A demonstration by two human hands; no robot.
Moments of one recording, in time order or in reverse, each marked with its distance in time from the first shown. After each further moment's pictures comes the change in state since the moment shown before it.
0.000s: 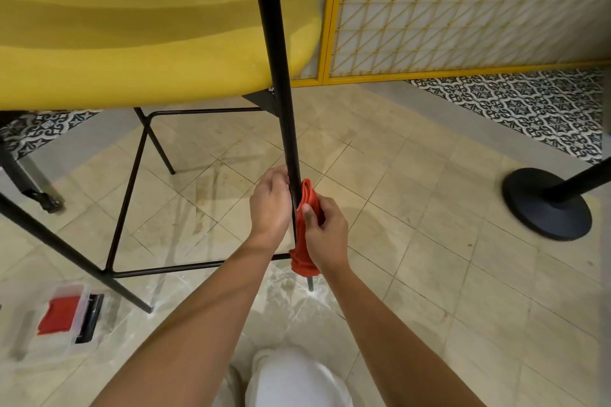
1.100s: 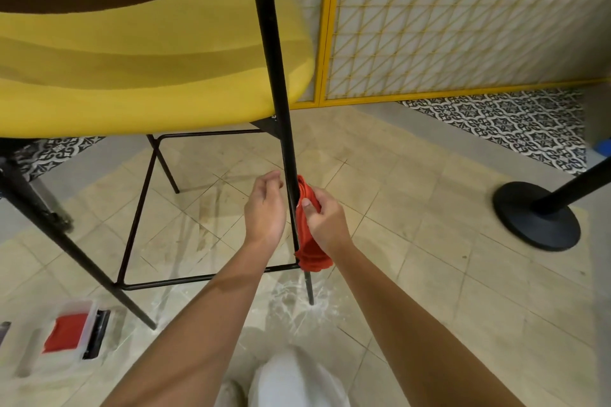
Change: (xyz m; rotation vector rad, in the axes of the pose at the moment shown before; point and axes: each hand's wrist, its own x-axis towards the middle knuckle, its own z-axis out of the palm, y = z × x) left_hand -0.017 0.026 -0.018 -0.014 0.023 0.035; right_hand 0.014 -0.044 -0.019 -0.124 -0.164 -0.018
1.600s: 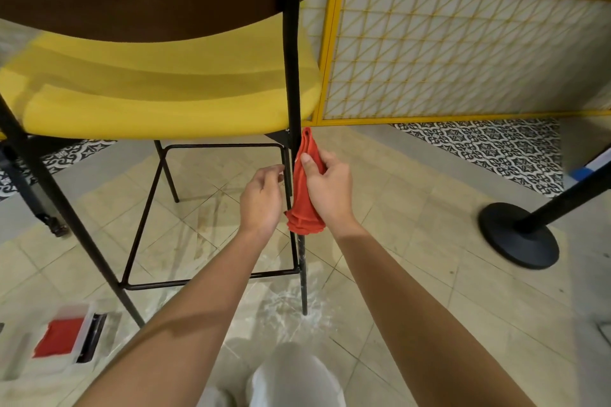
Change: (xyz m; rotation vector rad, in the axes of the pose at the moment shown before) left_hand -0.016 0.040 -0.029 0.000 -0.037 0.075; right_hand 0.003 -0.084 -0.012 0.104 0.240 -0.181
